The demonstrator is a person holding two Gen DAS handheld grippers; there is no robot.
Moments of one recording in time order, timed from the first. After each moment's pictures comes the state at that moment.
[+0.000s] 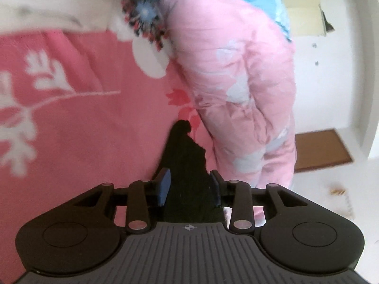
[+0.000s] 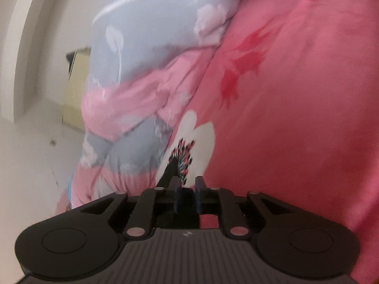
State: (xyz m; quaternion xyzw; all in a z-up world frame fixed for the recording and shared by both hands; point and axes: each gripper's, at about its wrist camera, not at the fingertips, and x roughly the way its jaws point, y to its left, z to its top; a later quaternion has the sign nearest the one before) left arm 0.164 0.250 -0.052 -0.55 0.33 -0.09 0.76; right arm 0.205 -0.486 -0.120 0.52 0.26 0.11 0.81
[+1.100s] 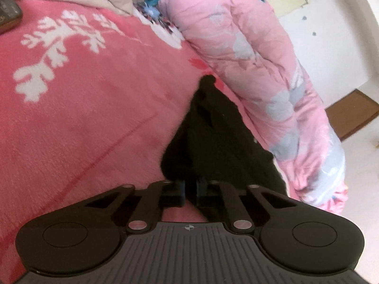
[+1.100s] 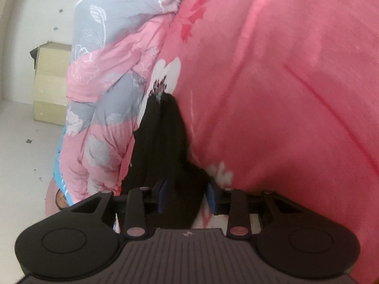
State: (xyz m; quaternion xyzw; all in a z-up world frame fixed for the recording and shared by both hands) left arm 0.059 0.153 -0.096 -0.42 0.29 -0.01 0.86; right arm 0.094 -0.442 -0.103 0.54 0.35 0.06 0.76
